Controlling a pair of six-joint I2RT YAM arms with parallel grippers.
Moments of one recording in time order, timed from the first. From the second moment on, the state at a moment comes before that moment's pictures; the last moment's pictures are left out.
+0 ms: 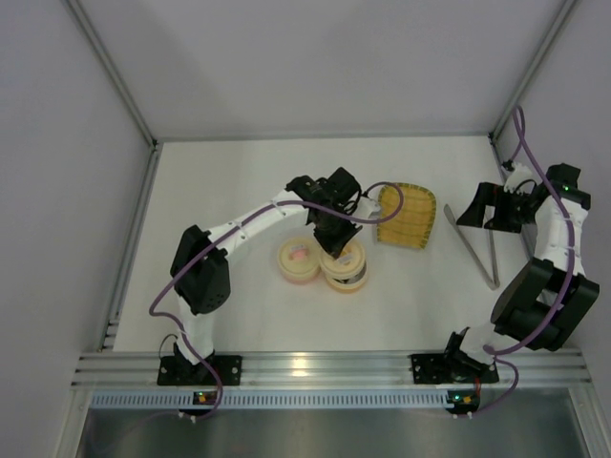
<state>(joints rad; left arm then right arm) -0.85 1.94 1.76 -1.02 0.25 0.16 -0.51 1.49 1.27 -0.97 -0.70 -0.37</state>
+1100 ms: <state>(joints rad) -0.89 1.97 1.68 -0.89 0.17 0.12 -0.51 1.52 1.27 -0.97 -0.71 -0.38</state>
